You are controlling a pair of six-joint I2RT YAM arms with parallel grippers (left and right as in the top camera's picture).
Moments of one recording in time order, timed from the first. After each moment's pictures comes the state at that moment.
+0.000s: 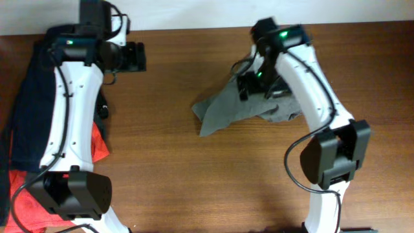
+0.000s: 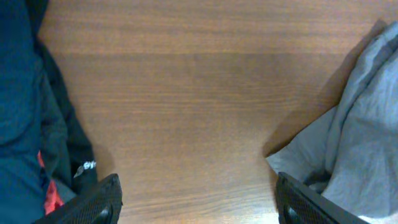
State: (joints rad) left arm -0.04 1.89 2.01 -1.15 0.10 -0.07; right arm 0.28 2.11 2.01 -1.46 -0.04 0.18
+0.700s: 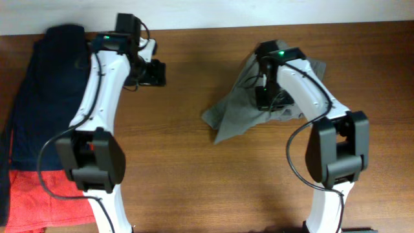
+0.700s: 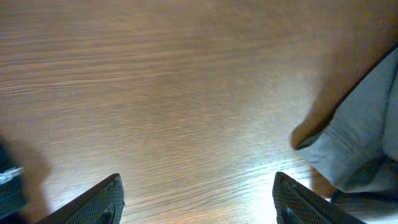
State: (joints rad) left arm -0.12 2.13 2.02 -1.19 0.15 -0.01; right arm 0.20 2.10 1.74 -1.24 0.09 0.23
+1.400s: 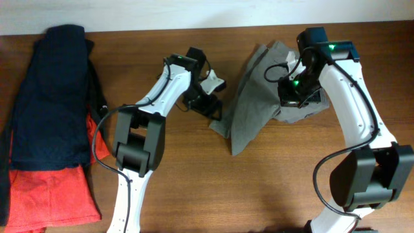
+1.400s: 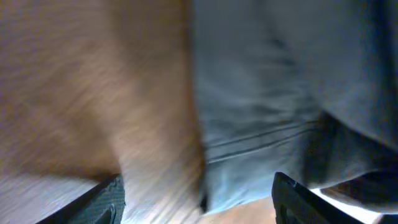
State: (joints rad) left arm -0.41 2.42 2.02 -1.15 0.48 0.33; right arm 0.05 1.87 1.74 -1.35 -0.19 0.05
